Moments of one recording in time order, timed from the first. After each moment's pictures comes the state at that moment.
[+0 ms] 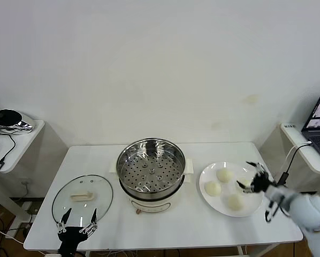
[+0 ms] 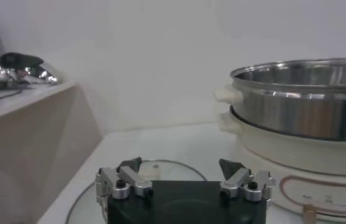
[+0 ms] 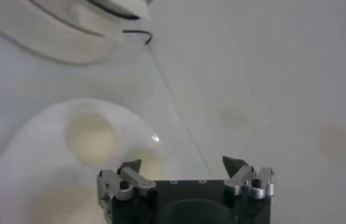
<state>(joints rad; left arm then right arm) 1.80 -1.27 -0.64 -2.11 -0.19 0.07 -0.12 -0.76 0.64 0.16 1.57 -0.25 -0.12 -0.72</state>
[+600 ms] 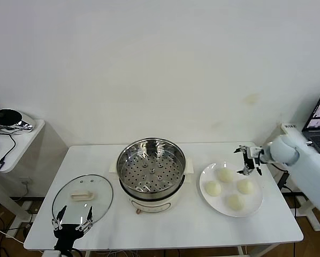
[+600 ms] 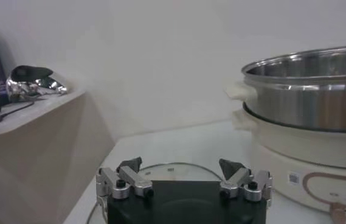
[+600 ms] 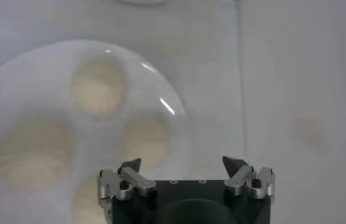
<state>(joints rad) 1.78 -1.27 -0.66 -2.09 -0.15 0.08 -0.13 -0.12 0.71 -0.52 1.19 -0.27 -0.09 -1.06</state>
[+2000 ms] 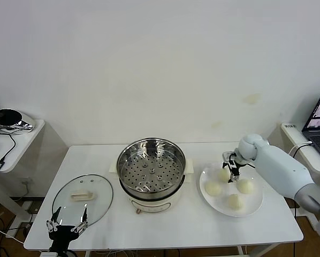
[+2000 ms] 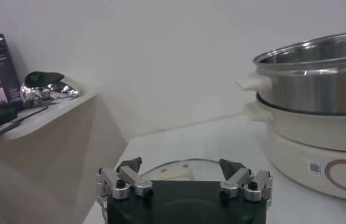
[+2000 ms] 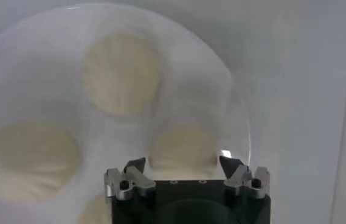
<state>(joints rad) 1.78 -1.27 -0.68 -2.06 -0.11 0.05 -0.13 -0.05 0.95 -0.65 0.87 -0.36 -0.04 -1.07</state>
